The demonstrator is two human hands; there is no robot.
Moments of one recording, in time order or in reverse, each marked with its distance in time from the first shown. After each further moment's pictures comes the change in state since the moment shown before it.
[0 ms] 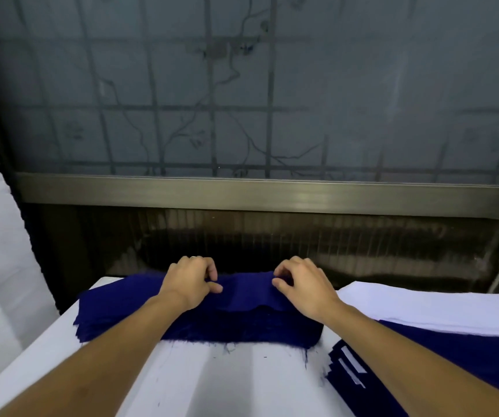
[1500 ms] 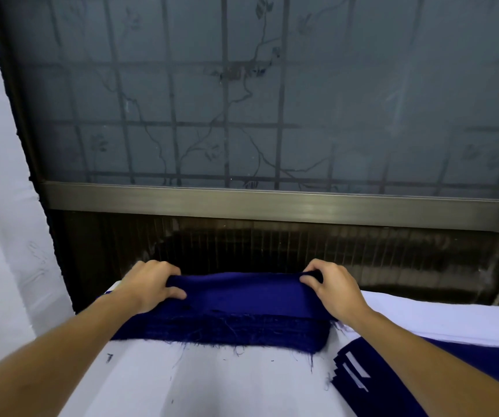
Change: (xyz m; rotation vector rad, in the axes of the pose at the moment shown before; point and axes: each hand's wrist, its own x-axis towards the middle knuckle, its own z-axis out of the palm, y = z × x) left_hand -0.026 -0.078 -0.061 0.222 -0.133 0.085; right_hand -0.009 0.015 -0.030 0.152 0.072 0.108
